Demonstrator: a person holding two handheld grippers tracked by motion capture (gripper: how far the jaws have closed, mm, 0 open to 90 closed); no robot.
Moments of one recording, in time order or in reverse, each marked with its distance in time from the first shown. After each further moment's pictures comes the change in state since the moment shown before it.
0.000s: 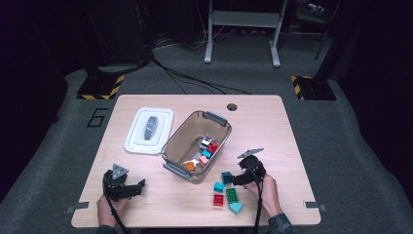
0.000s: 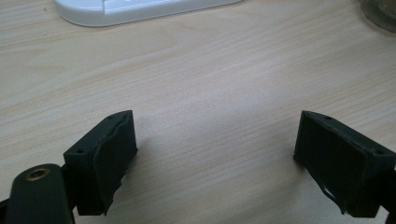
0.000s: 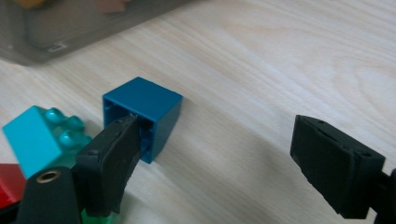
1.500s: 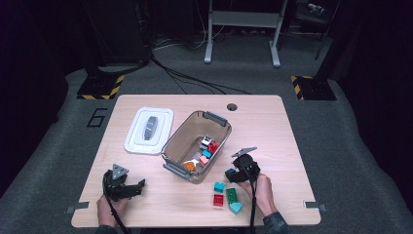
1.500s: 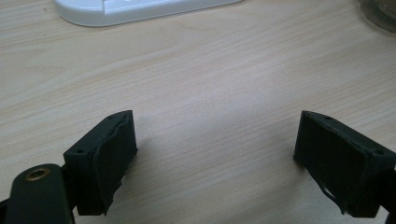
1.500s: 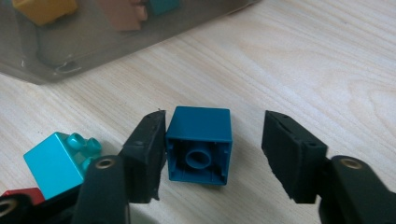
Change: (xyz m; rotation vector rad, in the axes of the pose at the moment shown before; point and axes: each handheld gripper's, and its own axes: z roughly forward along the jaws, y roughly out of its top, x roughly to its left) left arm 0.000 0.000 0.000 0.000 0.000 0.000; right arm 0.017 0.012 0.004 -0.010 -0.026 -0.020
